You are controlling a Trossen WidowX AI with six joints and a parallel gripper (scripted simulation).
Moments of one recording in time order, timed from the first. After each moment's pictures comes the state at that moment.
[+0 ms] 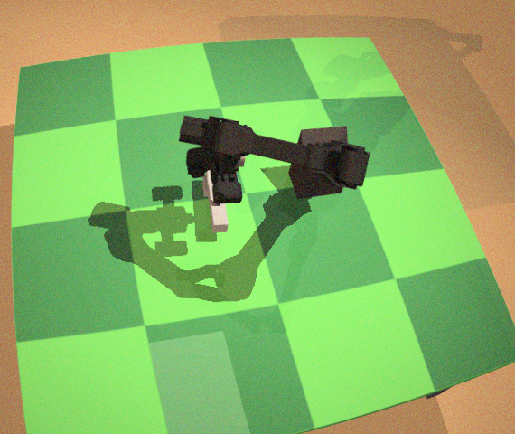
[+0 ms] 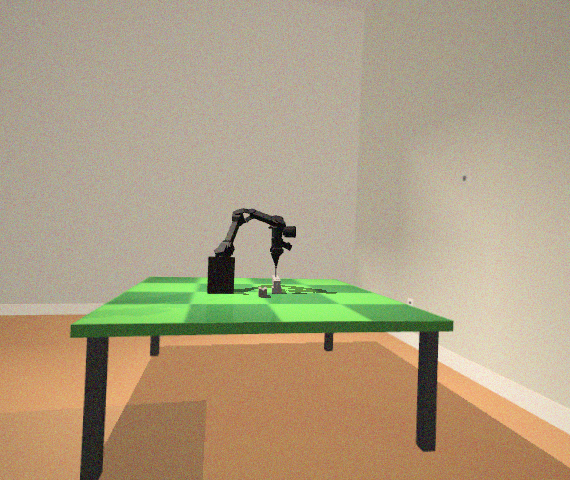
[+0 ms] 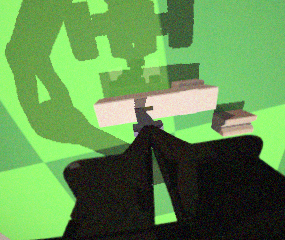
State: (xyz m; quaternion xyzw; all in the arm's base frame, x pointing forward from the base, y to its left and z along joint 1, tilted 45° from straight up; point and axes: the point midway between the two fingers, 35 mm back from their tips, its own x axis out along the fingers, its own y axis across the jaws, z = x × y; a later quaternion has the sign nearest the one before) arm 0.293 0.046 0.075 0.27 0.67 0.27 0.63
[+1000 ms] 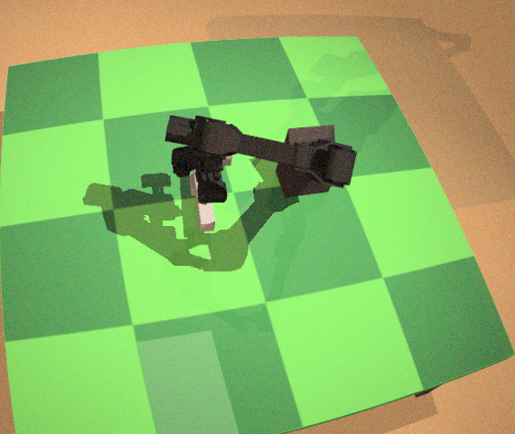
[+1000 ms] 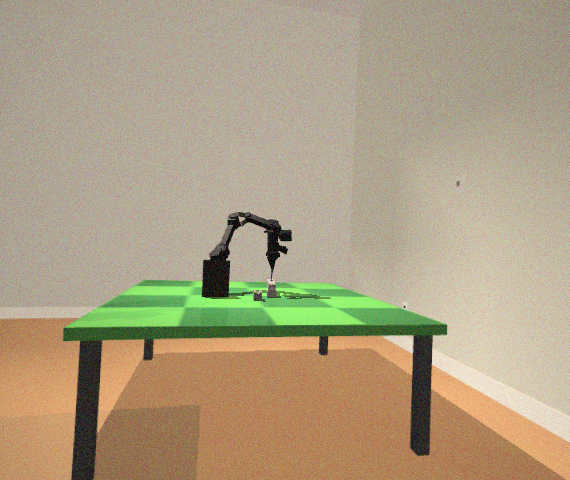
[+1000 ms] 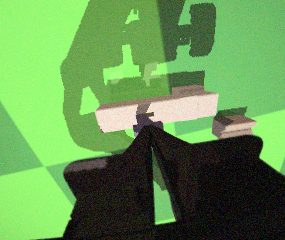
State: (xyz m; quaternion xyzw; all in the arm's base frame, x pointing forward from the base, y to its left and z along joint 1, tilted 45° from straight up) arm 0.299 0.048 0.072 0.27 0.67 0.27 0.64
